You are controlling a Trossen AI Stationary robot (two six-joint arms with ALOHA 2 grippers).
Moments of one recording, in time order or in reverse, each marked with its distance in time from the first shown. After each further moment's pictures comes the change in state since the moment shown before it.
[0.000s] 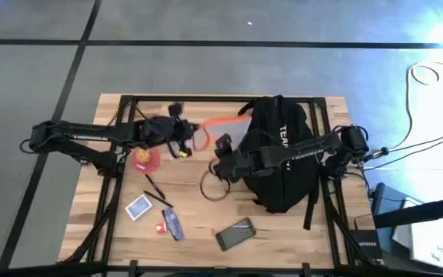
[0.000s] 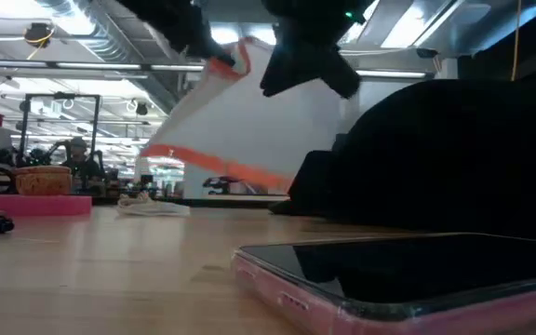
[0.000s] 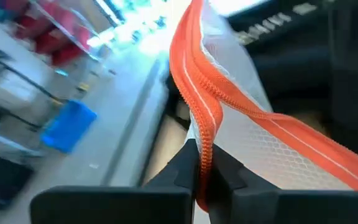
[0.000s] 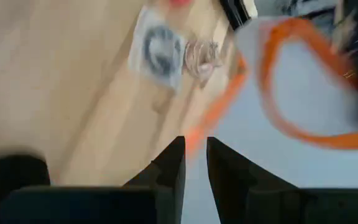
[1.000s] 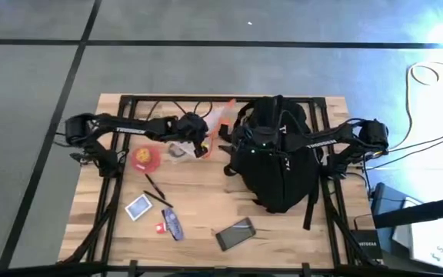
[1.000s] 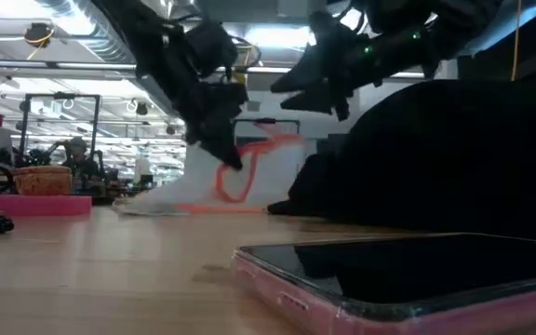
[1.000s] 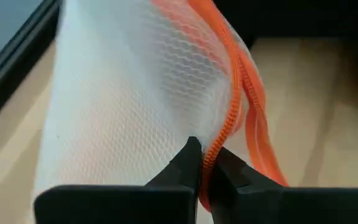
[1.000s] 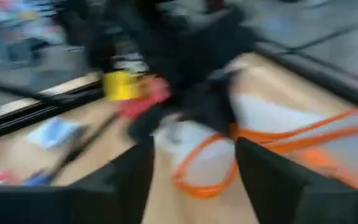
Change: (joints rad) left arm 0.187 0.429 0.014 -0.013 0.311 -0.469; right arm -0.247 -0.218 -0.586 0.855 -0.409 1.024
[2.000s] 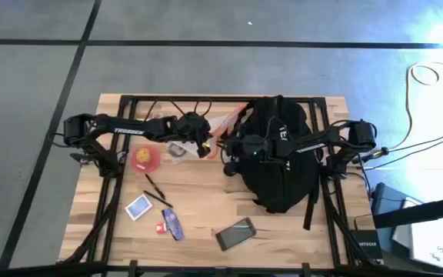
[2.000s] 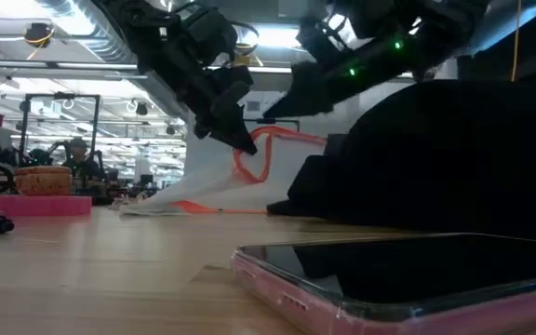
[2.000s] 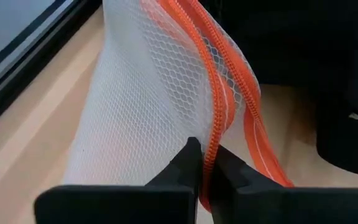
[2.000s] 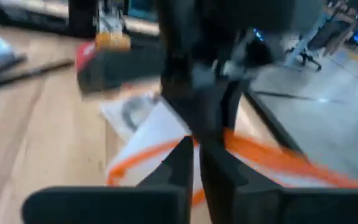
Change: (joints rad) left arm -0.012 -0.028 0.000 0.085 0.048 -0.030; right arm 0.062 0.132 0.071 0.039 0.160 -0.500
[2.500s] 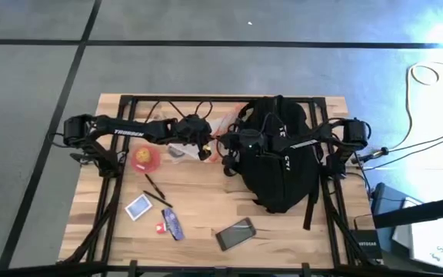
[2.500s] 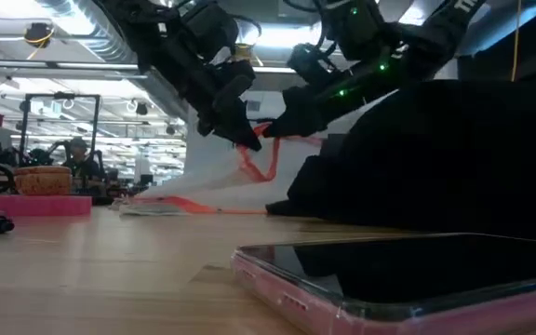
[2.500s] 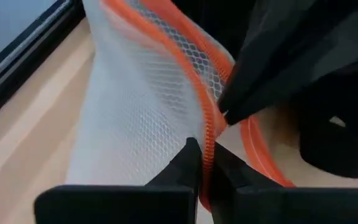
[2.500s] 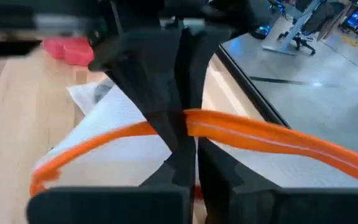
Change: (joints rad) left arm -0.045 0.000 0.001 0.031 -0.004 -0.007; right arm -0.078 0.077 0.009 0.019 -0.035 0.002
